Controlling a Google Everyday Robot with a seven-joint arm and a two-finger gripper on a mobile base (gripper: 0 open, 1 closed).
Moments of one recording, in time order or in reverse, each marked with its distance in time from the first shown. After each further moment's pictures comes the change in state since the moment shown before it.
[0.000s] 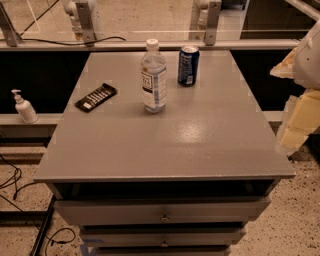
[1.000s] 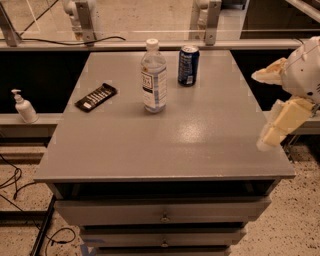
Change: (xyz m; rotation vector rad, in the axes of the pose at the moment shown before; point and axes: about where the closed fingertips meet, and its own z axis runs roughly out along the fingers) arm -0.016 -0.021 0.041 -0.029 -0.276 -0.052
